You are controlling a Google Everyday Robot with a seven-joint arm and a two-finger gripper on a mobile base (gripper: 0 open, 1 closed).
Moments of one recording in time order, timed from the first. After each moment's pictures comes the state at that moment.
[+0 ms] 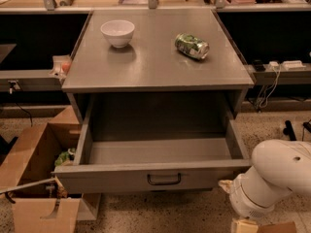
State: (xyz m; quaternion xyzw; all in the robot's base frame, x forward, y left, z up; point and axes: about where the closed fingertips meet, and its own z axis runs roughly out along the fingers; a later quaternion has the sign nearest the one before) arm 0.321 -0.207 0.620 -0.65 0.75 0.11 0.06
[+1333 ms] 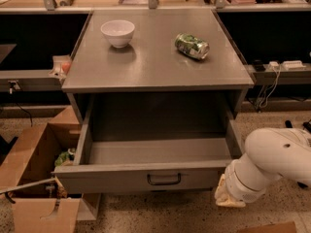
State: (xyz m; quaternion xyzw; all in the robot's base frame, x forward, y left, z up) arm 0.364 -0.206 0.622 -0.67 0.74 0.08 0.08
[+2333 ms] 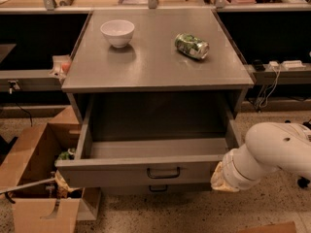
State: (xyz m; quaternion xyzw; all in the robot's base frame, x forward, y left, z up) arm 0.410 -0.201 0.628 -0.66 0.73 0.05 0.13
